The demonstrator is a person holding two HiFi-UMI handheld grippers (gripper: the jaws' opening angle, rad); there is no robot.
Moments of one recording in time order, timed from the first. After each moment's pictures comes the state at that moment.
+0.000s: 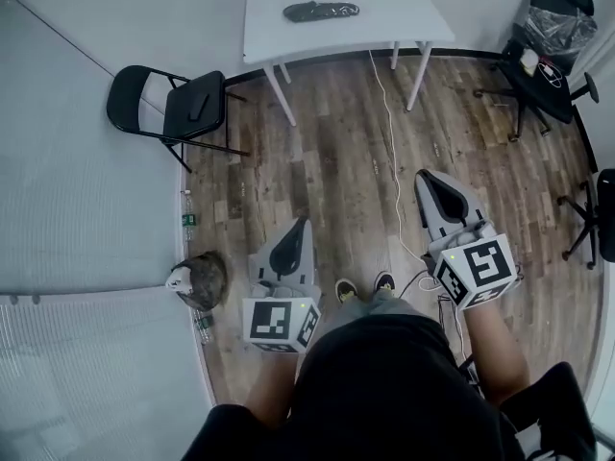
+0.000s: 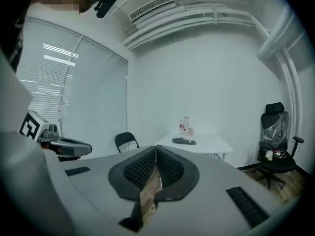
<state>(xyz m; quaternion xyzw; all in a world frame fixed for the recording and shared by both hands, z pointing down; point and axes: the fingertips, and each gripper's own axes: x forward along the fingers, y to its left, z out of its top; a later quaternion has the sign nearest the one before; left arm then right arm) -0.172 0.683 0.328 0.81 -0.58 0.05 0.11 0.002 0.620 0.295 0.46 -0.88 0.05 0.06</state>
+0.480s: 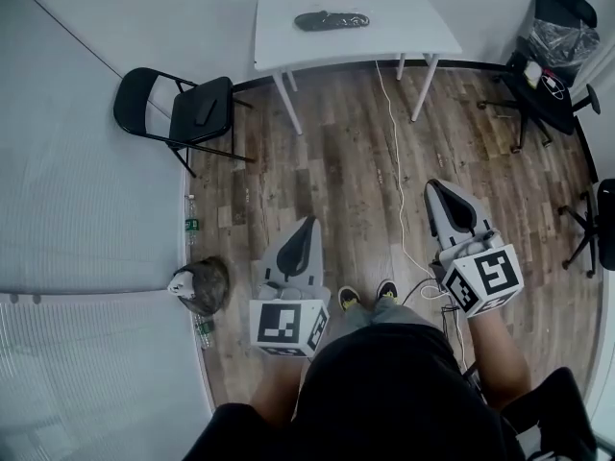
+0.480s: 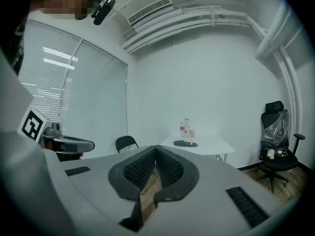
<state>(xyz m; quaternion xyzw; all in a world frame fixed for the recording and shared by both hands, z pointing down) -0.181 0.676 0.306 0.81 -0.58 0.04 0.09 -0.005 0.623 0.287 0.46 -0.89 0.05 0.03</state>
